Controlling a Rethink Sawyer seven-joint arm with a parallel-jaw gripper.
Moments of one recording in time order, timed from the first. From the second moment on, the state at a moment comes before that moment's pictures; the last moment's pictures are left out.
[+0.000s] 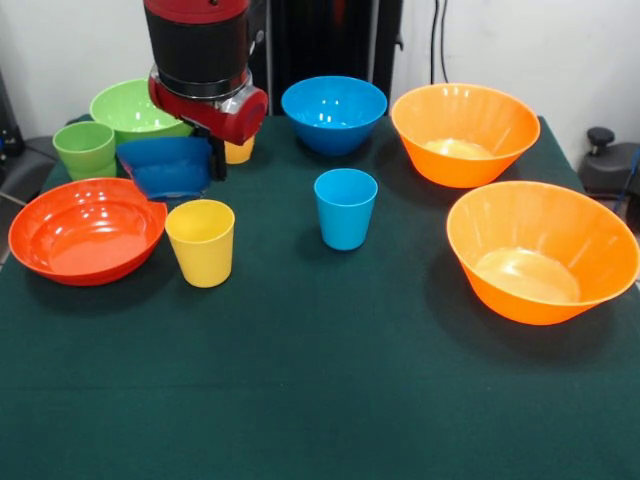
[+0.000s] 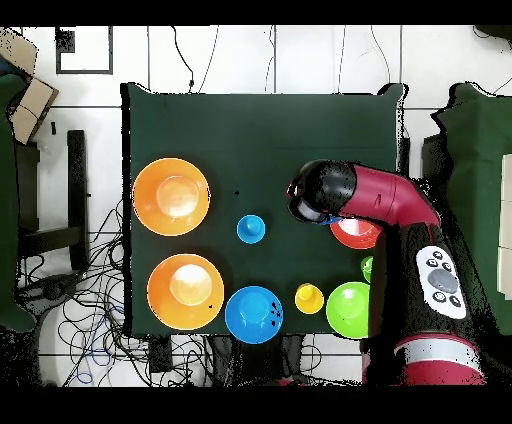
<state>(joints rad) -0.47 -0.62 0.09 1.48 -0.21 0.81 2.06</state>
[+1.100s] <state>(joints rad) -0.41 -0.56 0.08 1.39 -0.10 0.85 2.06</state>
